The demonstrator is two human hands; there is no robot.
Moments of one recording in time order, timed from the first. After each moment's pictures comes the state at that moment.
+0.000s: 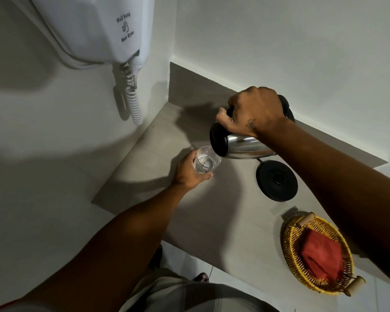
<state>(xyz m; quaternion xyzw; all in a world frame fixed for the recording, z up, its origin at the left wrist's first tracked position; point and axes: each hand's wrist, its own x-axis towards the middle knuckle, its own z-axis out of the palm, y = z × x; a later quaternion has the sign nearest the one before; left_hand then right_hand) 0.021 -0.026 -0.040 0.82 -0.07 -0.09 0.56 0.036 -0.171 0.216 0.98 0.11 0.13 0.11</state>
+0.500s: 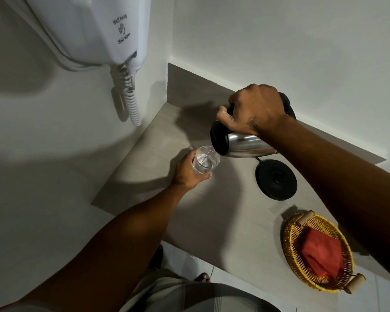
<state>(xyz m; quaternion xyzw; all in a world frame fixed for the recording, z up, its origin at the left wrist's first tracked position) 0.021 -0.027 -0.039 0.82 -0.07 -0.10 0.55 0.035 -0.173 0.222 0.98 0.11 0.13 0.11</state>
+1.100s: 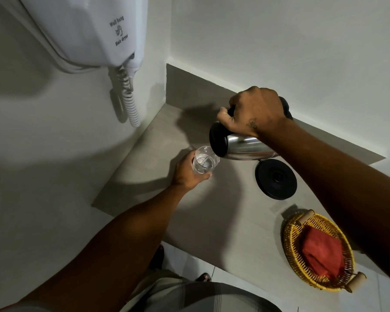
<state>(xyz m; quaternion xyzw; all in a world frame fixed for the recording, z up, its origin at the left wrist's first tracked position) 0.018 -0.025 -0.029 0.83 -0.07 -0.10 0.54 0.031 -0.176 0.219 0.98 0.09 0.13 0.08</state>
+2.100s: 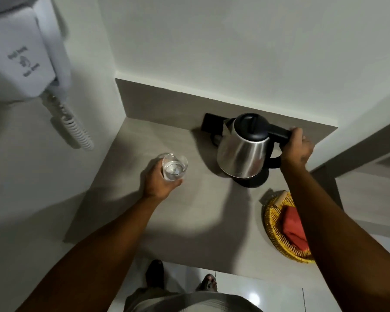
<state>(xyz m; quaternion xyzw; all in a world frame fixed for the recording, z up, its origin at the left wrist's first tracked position) 0.016 -0.022 -0.014 0.83 -0.13 -0.04 0.54 -0.092 -0.322 0.142 0.61 -0.47 0.35 -0.53</state>
